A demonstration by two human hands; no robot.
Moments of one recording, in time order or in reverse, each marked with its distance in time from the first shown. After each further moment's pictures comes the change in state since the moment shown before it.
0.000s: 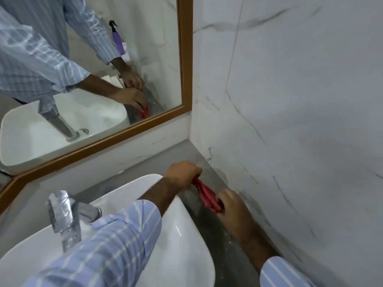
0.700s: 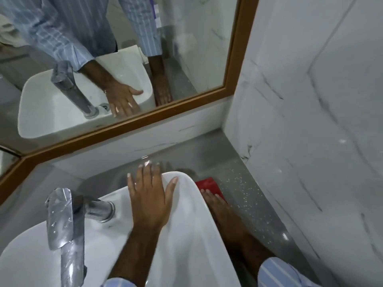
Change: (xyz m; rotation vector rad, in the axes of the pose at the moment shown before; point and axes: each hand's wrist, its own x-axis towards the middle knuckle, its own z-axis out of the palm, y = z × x) left_hand -0.096 -0.073 0.091 -0.143 0.388 -0.780; right_hand 0.046 -0.004 0.131 0.041 -0.404 -0.405
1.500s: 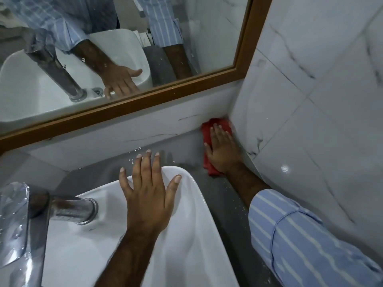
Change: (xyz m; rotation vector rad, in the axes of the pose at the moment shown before) left_hand 0.002 0.011 0.019 0.018 0.047 0.018; right_hand 0.182 0.081 -0.049 -0.277 0.149 0.278
